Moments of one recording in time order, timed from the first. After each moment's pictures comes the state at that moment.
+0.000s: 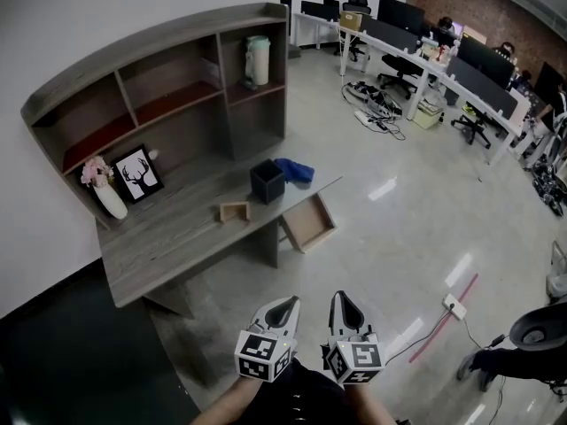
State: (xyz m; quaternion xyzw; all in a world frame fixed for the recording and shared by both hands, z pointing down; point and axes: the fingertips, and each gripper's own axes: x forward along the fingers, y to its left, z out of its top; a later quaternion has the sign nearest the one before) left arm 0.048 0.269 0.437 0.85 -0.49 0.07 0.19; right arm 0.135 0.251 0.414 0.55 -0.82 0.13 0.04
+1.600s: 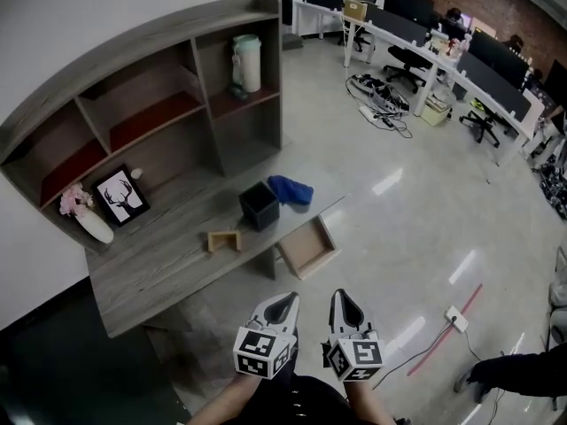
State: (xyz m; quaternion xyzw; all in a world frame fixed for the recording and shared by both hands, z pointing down) left arm 0.050 0.126 0.443 0.84 -0.50 0.08 0.21; right arm 0.141 0.109 0.430 0.54 -0.82 0.15 0.04
